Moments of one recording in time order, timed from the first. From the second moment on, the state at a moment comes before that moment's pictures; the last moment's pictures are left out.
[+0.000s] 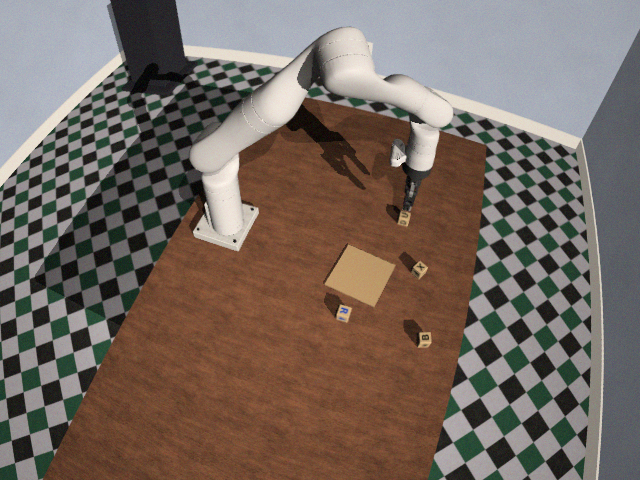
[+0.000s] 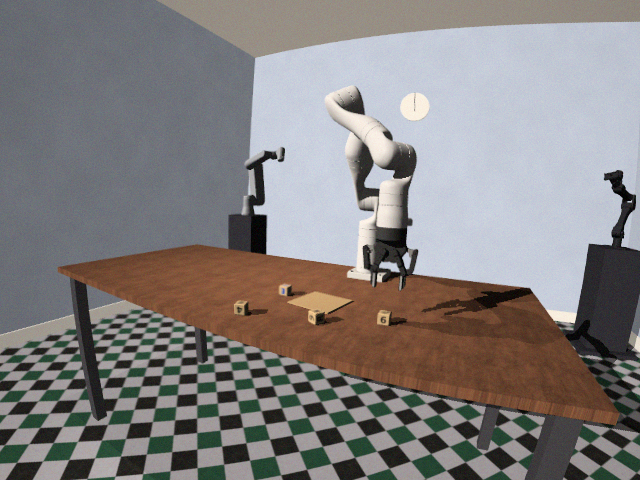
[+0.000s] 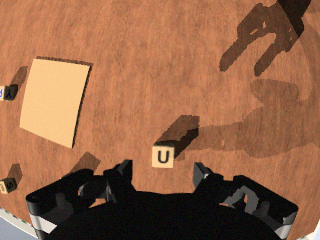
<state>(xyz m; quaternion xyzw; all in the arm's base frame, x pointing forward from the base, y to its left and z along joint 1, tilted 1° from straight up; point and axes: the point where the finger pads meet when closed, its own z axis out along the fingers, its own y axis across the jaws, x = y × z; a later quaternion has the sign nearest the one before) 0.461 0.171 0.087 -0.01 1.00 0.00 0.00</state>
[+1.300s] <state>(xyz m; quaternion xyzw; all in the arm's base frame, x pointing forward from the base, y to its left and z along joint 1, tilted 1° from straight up) 0.464 0.171 0.046 -0.01 1.00 0.00 0.00</state>
